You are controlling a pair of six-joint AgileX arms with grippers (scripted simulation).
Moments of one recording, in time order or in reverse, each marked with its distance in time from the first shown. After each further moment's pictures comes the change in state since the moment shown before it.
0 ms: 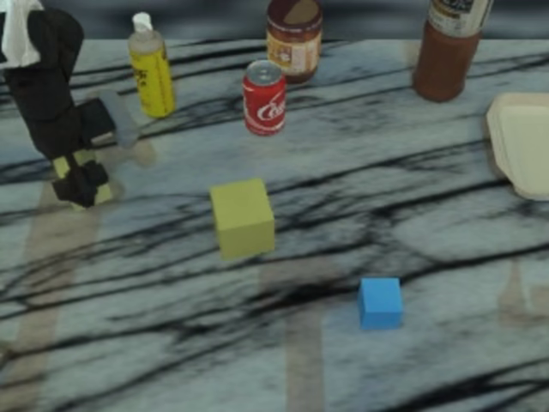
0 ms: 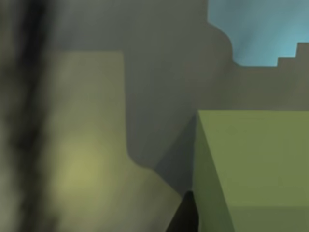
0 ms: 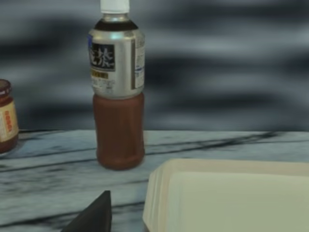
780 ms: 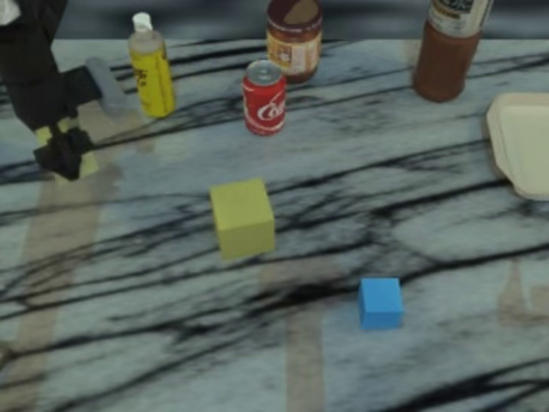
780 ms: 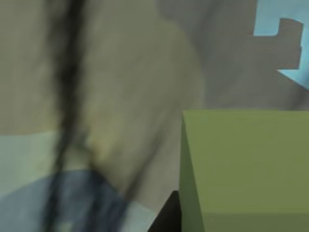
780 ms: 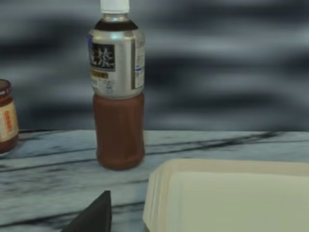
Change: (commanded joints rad) left arm 0.010 -0.072 0.133 -0.208 0.009 -0.008; right arm 0.000 0.000 0.000 0.000 0.000 0.000
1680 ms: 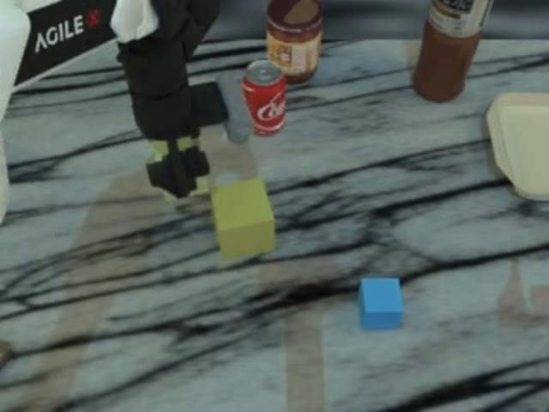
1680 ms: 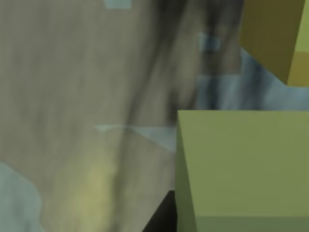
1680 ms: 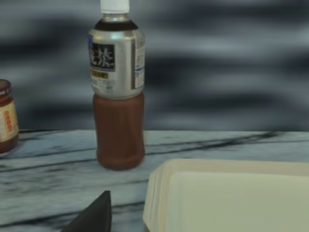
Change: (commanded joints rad) left arm -0.342 -0.106 -0.087 -0.015 -0.004 -0.114; right arm 0.000 0.000 0.000 0.000 0.000 0.000
